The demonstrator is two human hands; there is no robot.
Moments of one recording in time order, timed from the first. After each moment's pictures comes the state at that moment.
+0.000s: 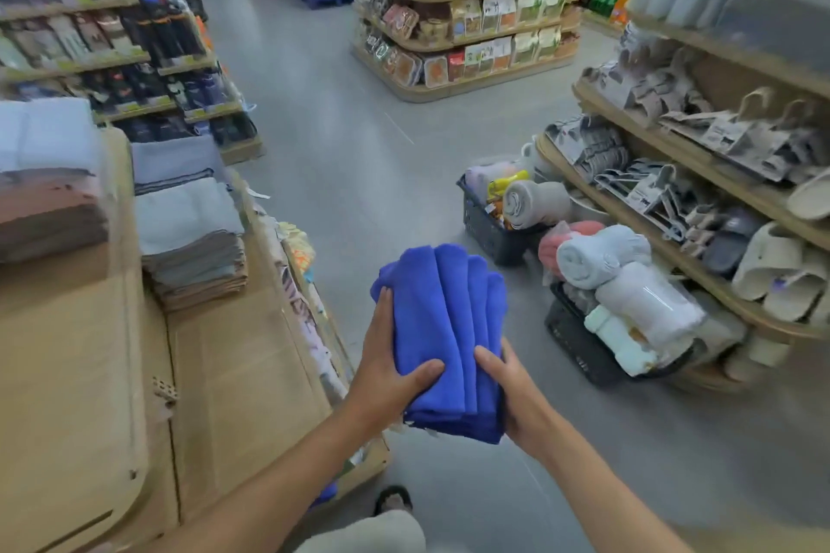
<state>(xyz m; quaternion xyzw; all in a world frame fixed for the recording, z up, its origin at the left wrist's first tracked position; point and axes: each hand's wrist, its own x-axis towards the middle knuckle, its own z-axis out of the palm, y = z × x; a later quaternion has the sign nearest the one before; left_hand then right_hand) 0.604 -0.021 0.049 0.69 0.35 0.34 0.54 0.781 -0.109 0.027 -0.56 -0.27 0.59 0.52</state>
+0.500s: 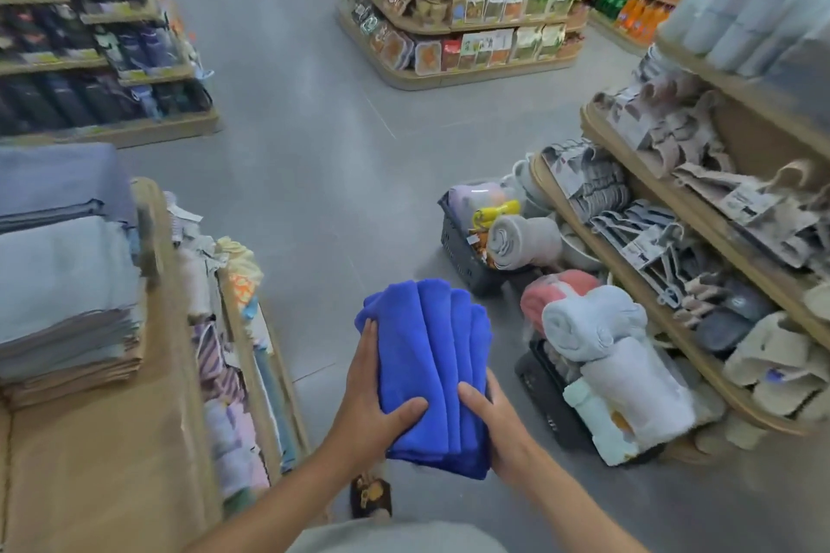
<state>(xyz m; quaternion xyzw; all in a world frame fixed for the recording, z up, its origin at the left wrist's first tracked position) 0.726 0.161 -0.014 0.65 0.37 0.34 0.57 0.913 0.076 -0.015 -0.60 -0.24 0.60 0.47</state>
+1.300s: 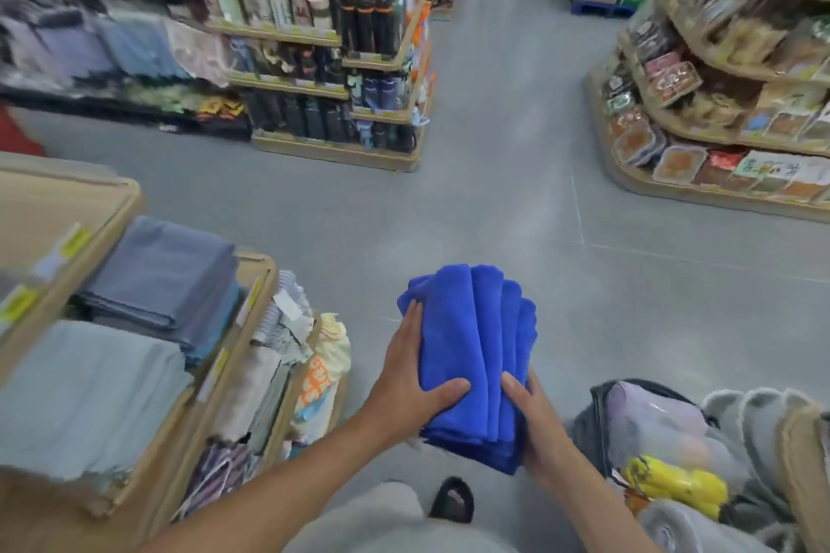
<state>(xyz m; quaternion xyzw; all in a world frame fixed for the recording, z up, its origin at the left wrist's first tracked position) 0.813 0.615 0.006 0.55 0.56 0.44 0.44 1.021 0.623 -0.006 -0.49 -0.35 0.72 0.34</state>
